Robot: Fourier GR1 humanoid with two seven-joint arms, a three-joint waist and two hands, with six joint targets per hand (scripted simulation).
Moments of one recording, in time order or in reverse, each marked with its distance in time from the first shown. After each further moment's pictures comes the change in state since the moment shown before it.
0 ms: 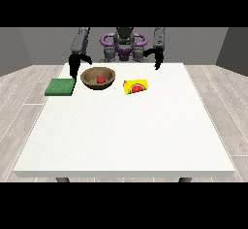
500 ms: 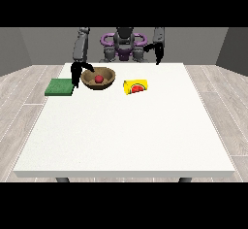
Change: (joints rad) left arm -0.002 -0.006 -0.006 -0.113 -0.027 -0.033 0.092; right arm -0.031 -0.008 -0.016 0.305 0.021 0.035 -0.224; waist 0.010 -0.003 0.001
